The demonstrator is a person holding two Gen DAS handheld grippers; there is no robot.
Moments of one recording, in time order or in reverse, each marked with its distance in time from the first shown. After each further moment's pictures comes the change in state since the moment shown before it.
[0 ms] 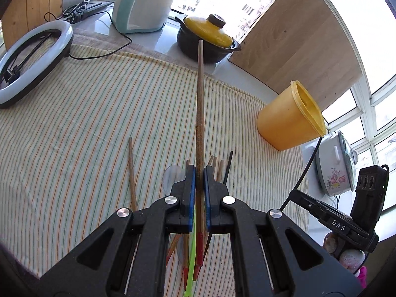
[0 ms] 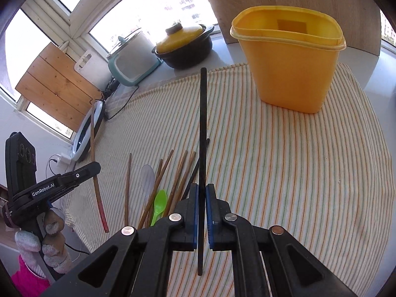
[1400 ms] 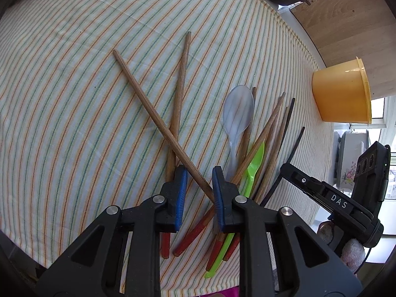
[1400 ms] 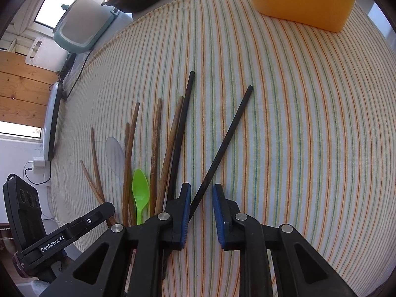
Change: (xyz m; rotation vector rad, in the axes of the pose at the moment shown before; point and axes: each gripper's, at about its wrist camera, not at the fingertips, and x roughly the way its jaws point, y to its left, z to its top) left arm 0.076 0.064 -0.060 -0.250 0.347 0.066; right arm 0.116 0.013 -0.022 0.187 0.344 -0.110
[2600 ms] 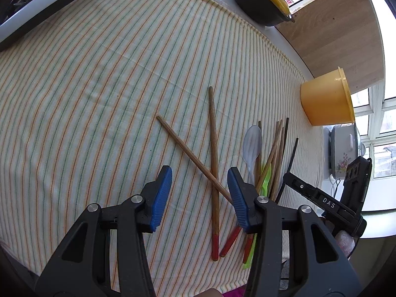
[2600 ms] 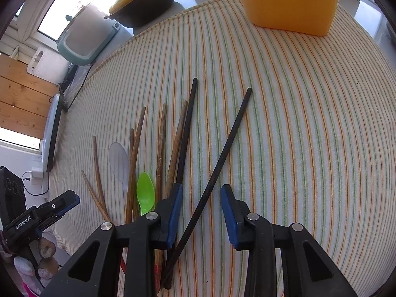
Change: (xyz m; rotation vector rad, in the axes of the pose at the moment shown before) left arm -0.043 0.033 0.030 0.124 -0.044 -0.061; right arm -0.008 -0.003 -0.015 0.044 -0.105 0.013
